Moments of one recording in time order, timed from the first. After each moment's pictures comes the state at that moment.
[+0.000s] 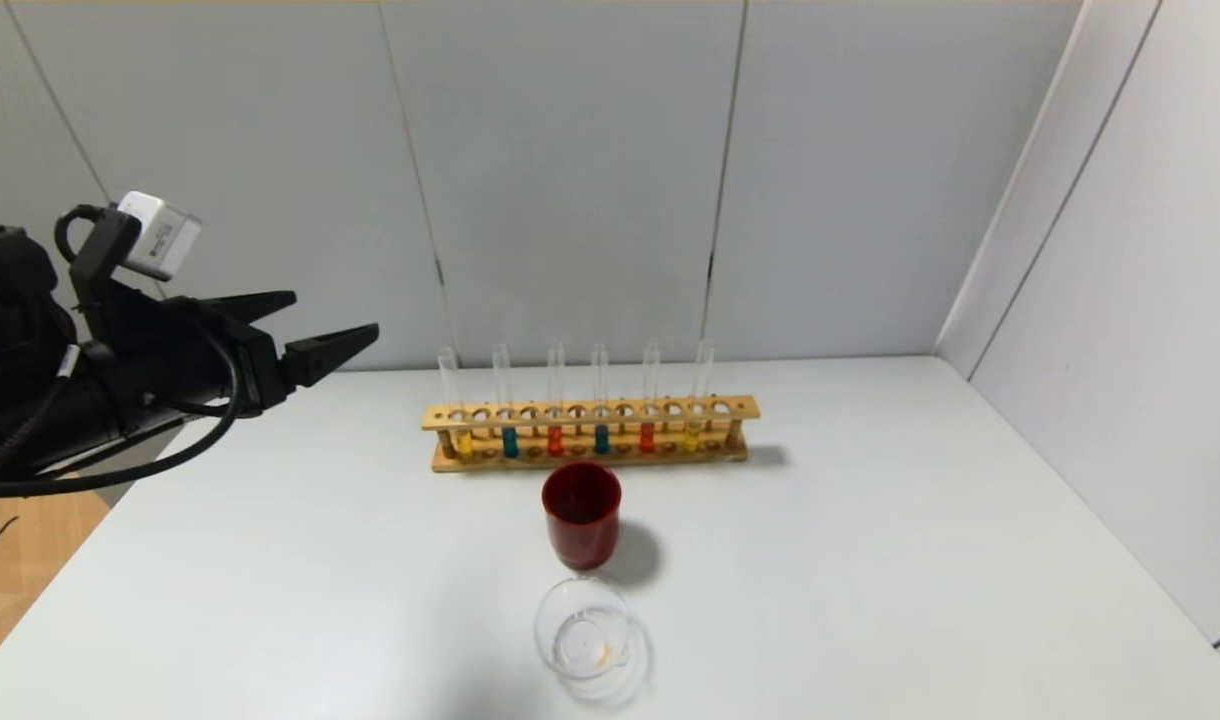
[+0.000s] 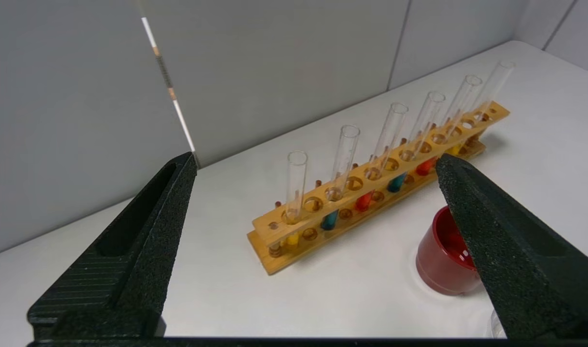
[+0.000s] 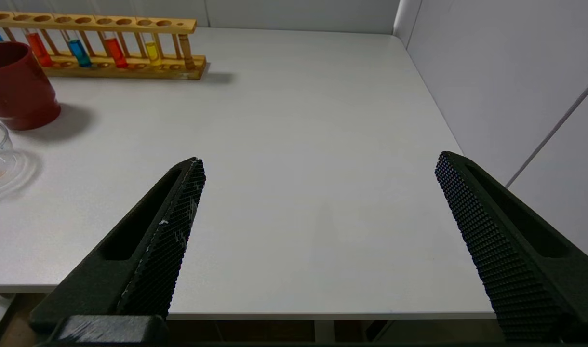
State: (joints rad) left arm 0.00 1.55 -0.68 -0.81 -0.52 0.08; right arm -0.01 0.00 -0.04 0.10 0.02 -0.04
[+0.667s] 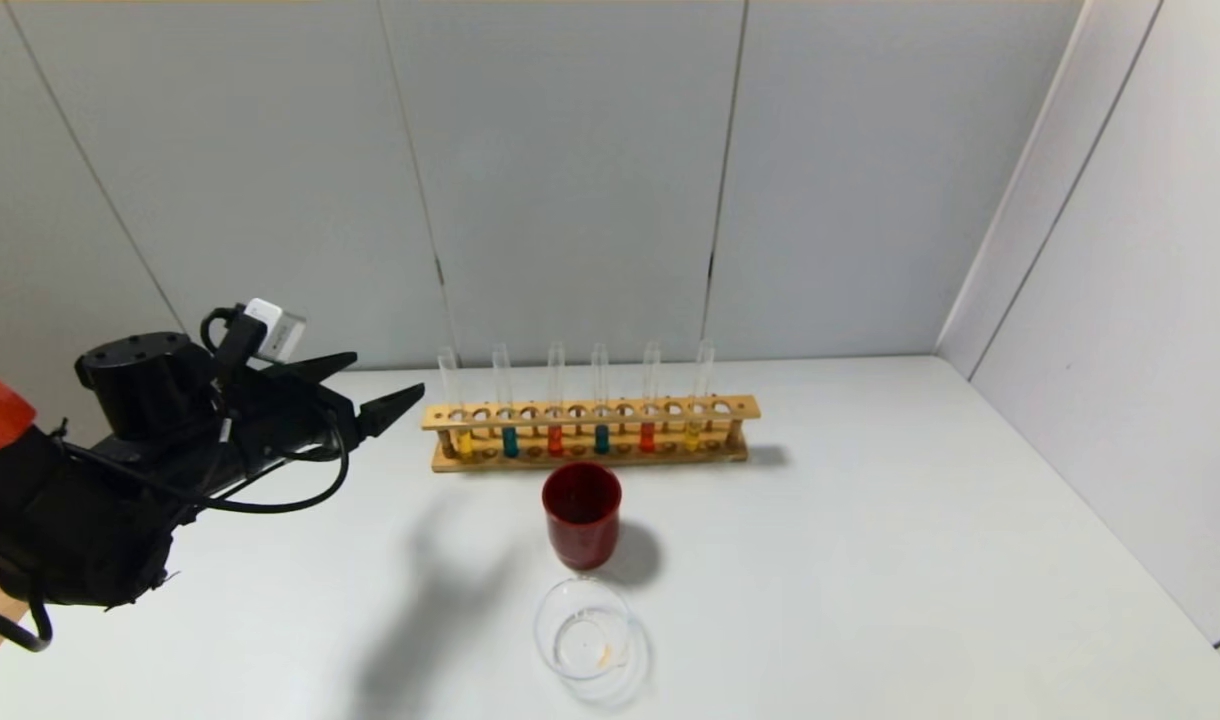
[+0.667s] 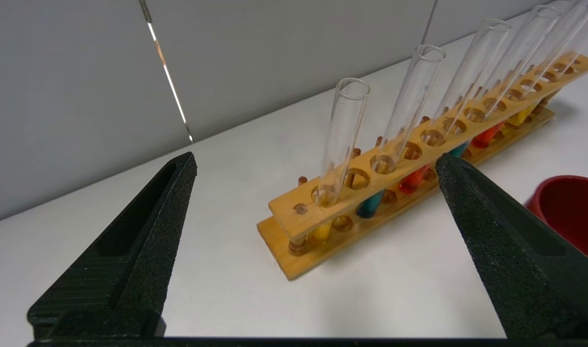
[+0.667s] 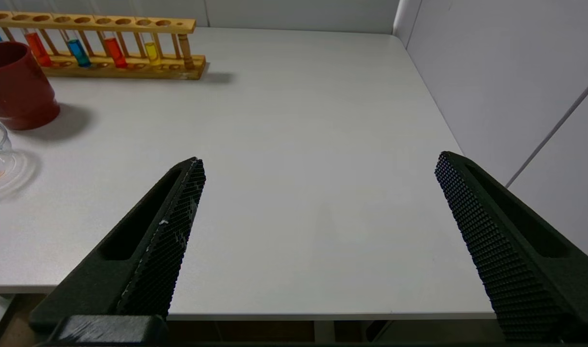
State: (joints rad) left arm 0.00 1.98 -0.61 -1.32 -0.54 0.08; right arm -0.01 0.00 -0.04 0.10 0.02 -0.04
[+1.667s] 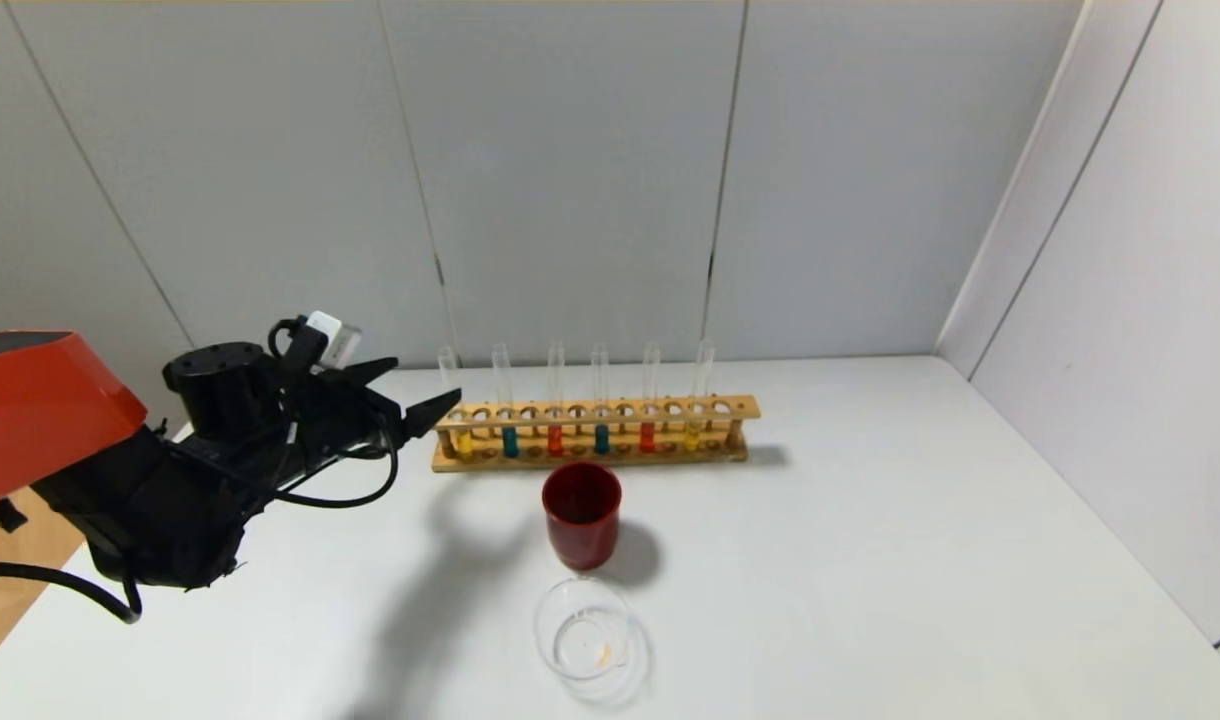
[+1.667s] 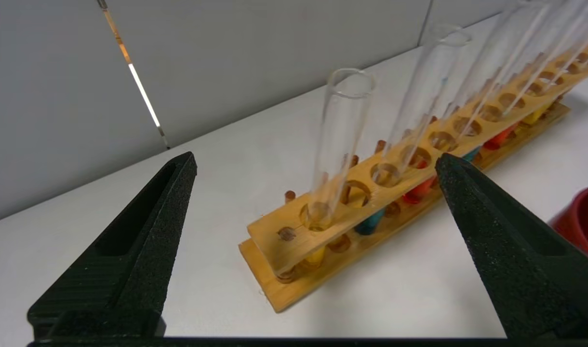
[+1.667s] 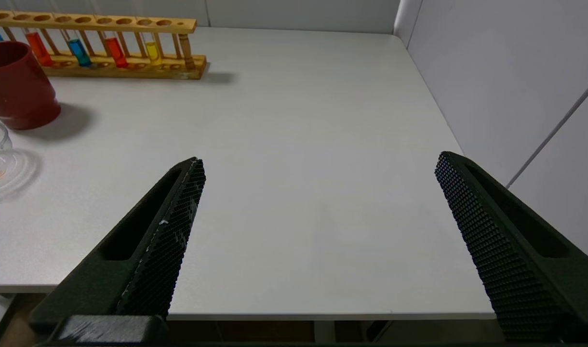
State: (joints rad) left arm -0.06 2.12 -0.73 -1.32 -0.50 0.08; right arm -0.01 0.00 -0.04 0.10 0.02 -0.04
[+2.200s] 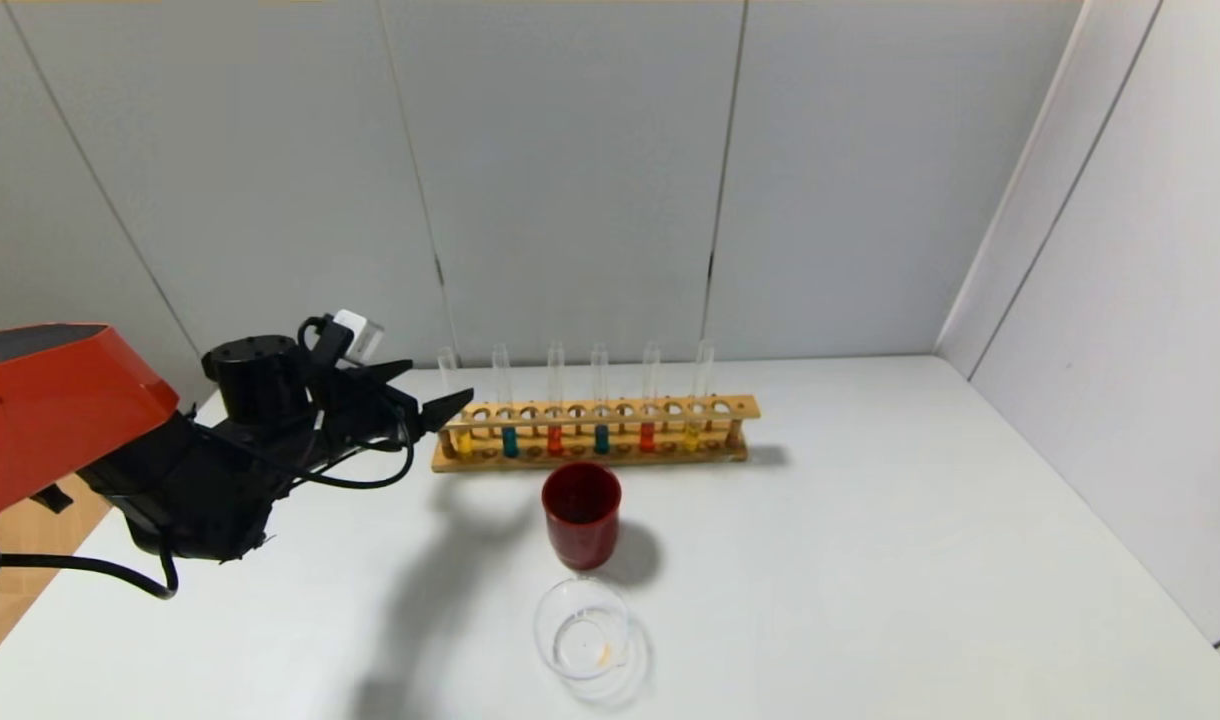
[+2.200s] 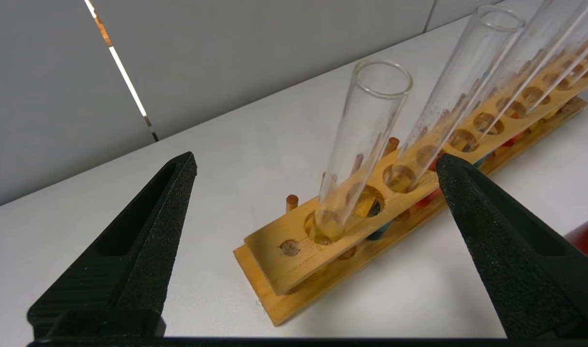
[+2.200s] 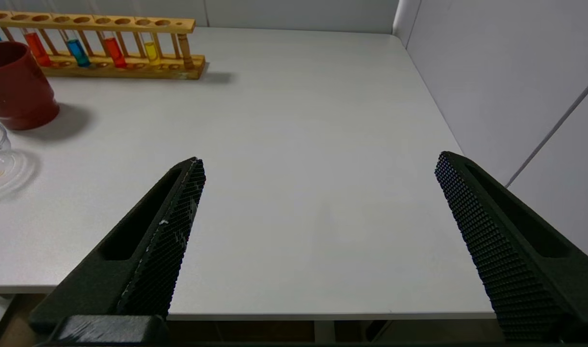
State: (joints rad) left arm -0.07 2.17 -0.84 -1.22 -0.49 0.08; right arm -0.01 0.00 -0.04 0.10 0.02 -0.04
